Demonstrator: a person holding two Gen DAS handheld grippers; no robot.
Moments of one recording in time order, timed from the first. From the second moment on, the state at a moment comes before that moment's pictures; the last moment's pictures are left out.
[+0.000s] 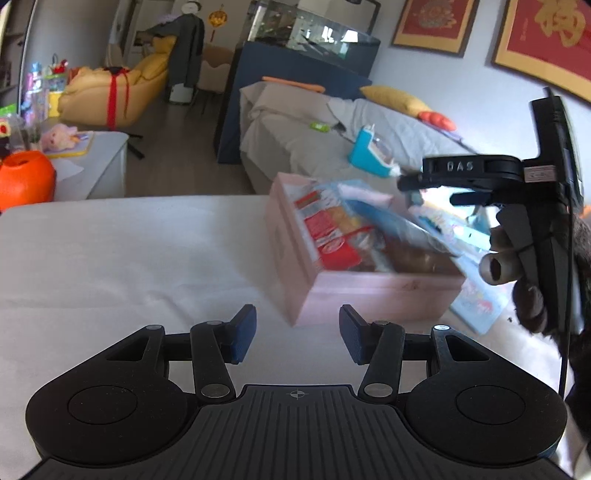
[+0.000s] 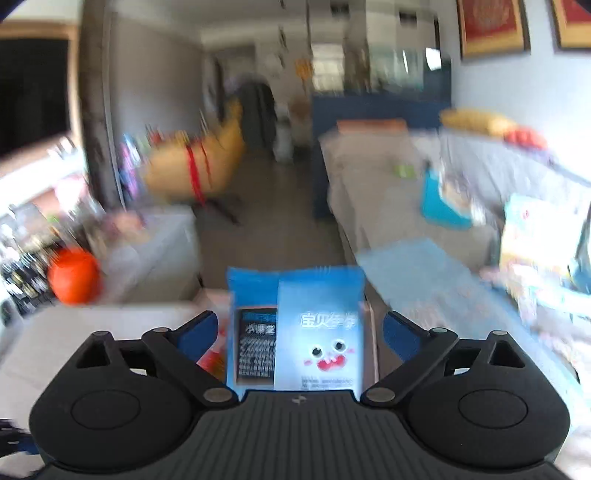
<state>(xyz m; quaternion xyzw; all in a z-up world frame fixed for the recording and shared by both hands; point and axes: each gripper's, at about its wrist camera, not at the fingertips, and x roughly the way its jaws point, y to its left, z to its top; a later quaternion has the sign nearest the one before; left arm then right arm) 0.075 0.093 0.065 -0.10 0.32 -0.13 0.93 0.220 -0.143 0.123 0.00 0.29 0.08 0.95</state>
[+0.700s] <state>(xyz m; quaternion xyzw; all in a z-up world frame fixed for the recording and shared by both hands) 0.029 0.068 0.015 -0.01 0.33 -0.07 0.94 0.070 -0.126 0.010 0.00 0.37 0.09 0.92</state>
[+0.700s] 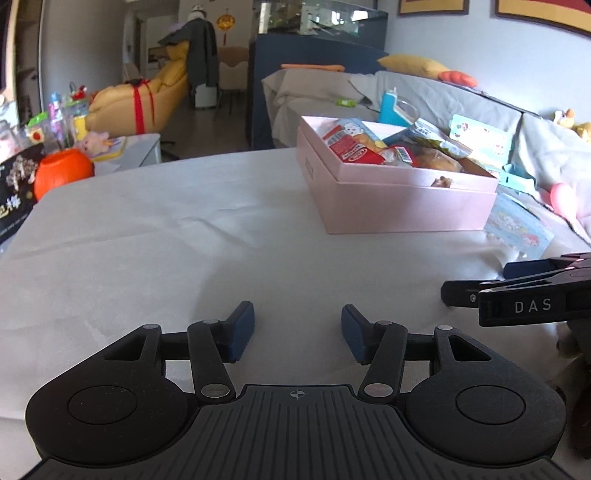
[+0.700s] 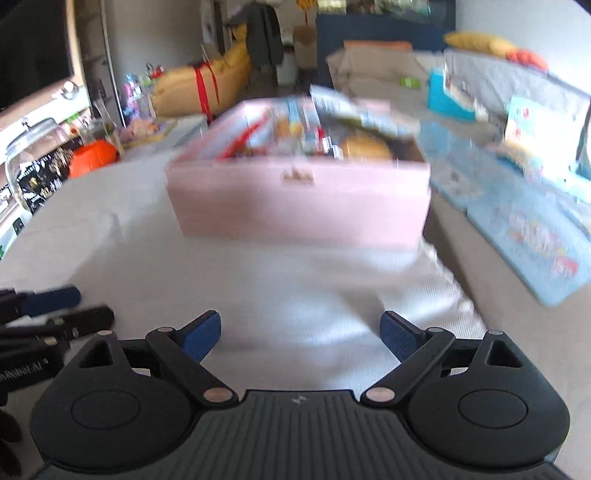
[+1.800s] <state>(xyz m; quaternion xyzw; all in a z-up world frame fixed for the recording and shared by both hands) 0.036 0.046 0.012 0.01 0.33 -0.02 0.94 0.064 -0.123 0.002 -0.01 0.34 0.05 0.94</state>
